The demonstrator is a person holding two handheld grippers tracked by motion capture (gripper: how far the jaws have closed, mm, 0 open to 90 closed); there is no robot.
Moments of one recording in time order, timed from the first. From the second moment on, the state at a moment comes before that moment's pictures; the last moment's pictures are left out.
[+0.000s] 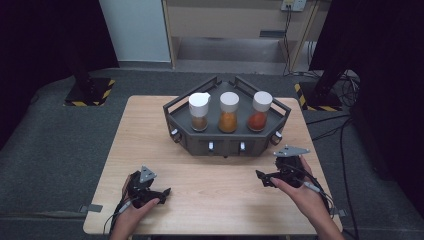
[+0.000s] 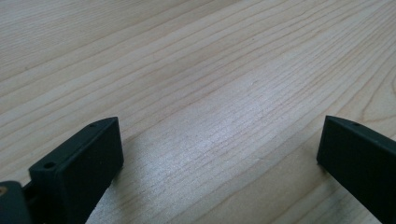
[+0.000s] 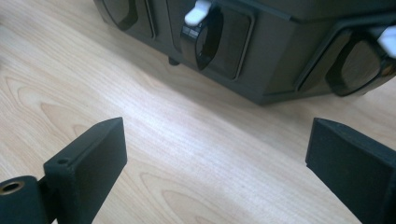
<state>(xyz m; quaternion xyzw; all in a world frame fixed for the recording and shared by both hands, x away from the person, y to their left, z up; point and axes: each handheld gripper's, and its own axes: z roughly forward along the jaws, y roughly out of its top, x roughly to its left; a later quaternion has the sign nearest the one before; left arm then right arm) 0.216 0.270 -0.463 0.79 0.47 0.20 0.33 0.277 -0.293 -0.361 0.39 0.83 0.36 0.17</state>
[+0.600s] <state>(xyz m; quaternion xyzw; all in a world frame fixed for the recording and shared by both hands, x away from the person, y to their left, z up) 0.216 0.269 -0.463 0.79 0.48 0.20 0.33 0.266 -0.289 -0.377 0.40 0.83 0.36 0.16</state>
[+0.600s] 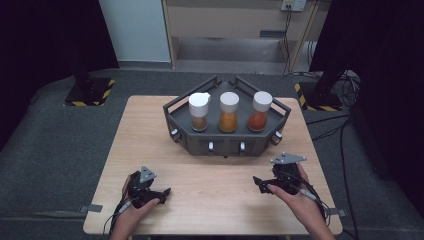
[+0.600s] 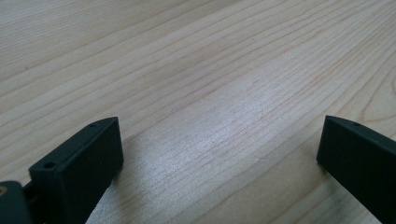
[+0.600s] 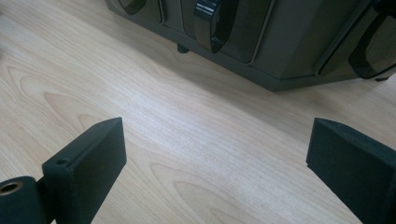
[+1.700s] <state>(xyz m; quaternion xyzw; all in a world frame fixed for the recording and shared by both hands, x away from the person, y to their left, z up) 0.216 0.269 -0.463 0.79 0.48 0.20 0.33 0.257 -0.255 -0.425 0.38 0.84 0.36 0.15</state>
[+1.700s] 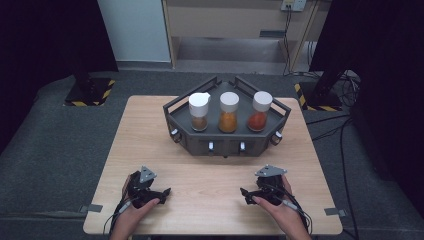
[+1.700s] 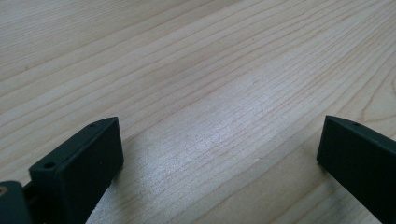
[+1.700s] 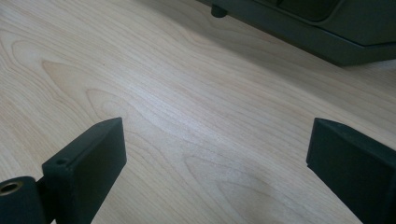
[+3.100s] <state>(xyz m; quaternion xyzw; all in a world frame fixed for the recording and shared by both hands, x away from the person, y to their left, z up) 0.216 0.269 -0.462 0.79 0.48 0.20 0.33 0.245 -0.208 -0.464 0.36 0.85 0.37 0.14</state>
